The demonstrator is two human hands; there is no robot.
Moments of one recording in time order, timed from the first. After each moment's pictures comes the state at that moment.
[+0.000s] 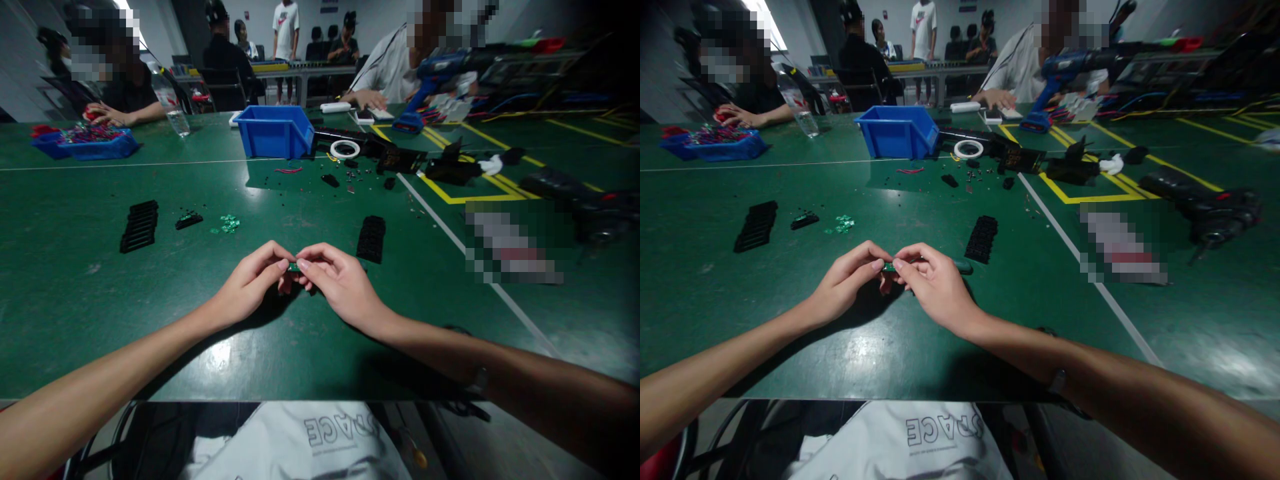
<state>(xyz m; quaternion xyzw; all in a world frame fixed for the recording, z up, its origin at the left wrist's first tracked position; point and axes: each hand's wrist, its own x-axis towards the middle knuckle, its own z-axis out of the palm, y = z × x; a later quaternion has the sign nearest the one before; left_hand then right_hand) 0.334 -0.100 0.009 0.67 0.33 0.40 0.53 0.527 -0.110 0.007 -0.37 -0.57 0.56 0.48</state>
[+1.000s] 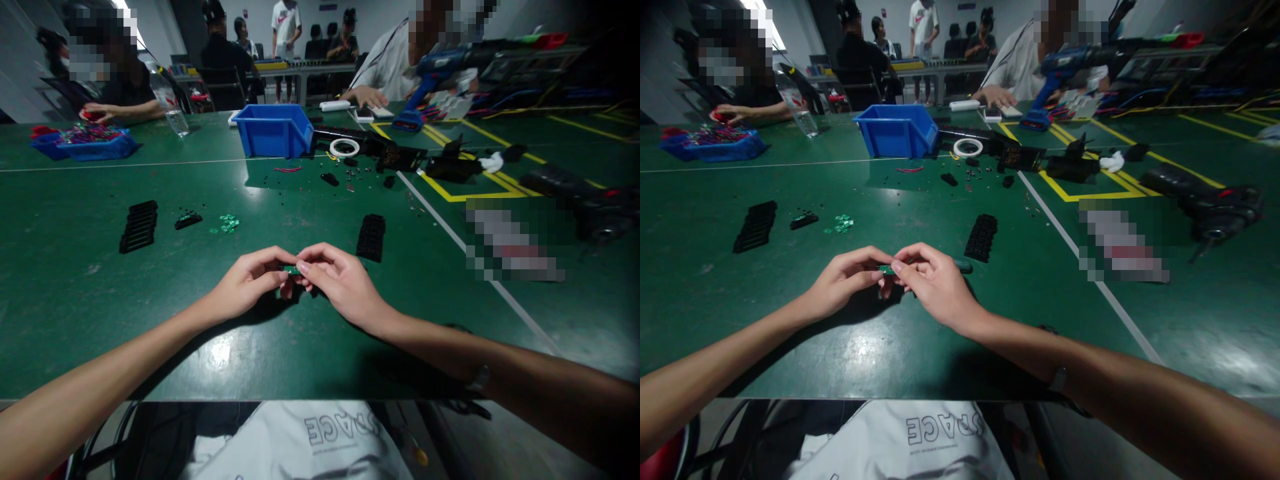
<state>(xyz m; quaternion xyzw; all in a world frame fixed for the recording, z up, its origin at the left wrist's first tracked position) 0.327 -0.094 0.014 0.69 0.28 0.36 0.57 0.531 -0.110 0.009 -0.36 -0.56 0.58 0.47</state>
